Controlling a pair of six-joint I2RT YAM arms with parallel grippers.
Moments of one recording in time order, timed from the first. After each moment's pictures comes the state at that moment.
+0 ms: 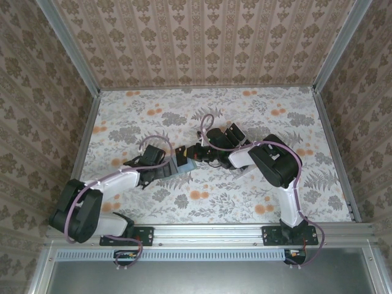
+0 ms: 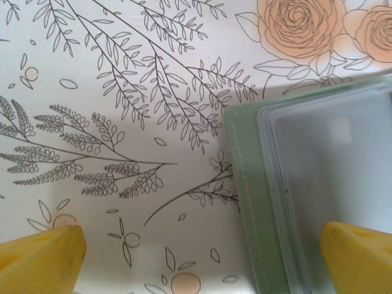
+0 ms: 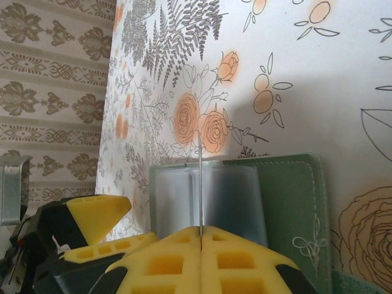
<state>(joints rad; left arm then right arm) -0.52 1.31 0.55 -0.35 -0.23 -0.59 0.63 2.08 1.02 0.54 -0.53 0.92</state>
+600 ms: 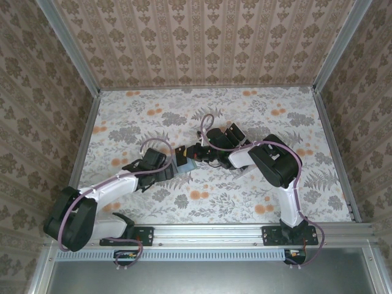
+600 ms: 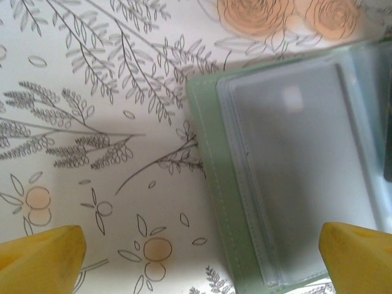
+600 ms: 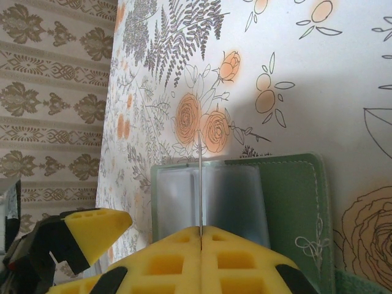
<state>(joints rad) -0.57 1.25 0.52 -0.36 -0.20 -0.63 0.63 2.08 1.02 0.55 -0.54 0.92</state>
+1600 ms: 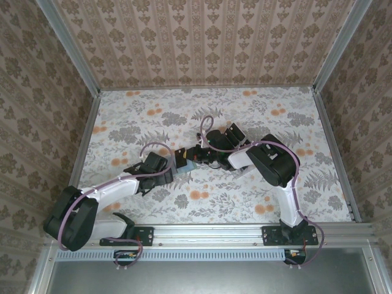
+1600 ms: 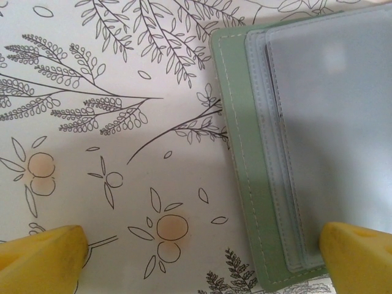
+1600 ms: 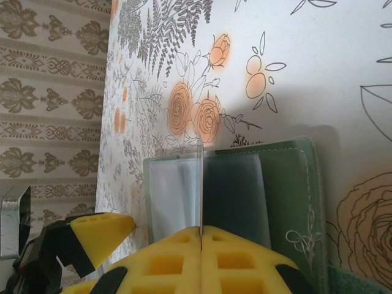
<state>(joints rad) -0.60 1.26 0.49 -0.36 -0.23 -0.67 0.63 2.10 1.02 0.57 -0.55 0.94</state>
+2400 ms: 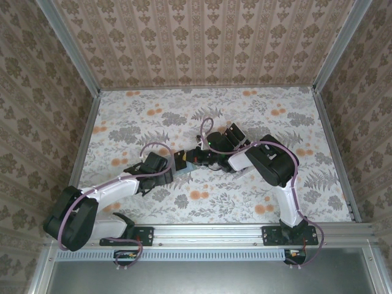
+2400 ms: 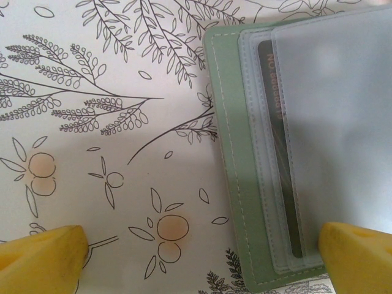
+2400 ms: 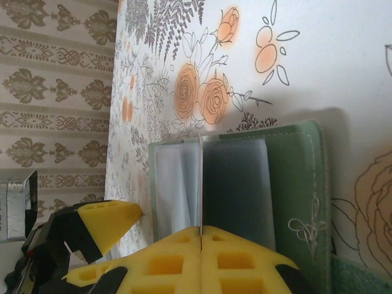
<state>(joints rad) -0.60 1.26 0.49 -0.36 -0.23 -0.67 0.64 2.11 0.98 0.64 -0.59 0.97</state>
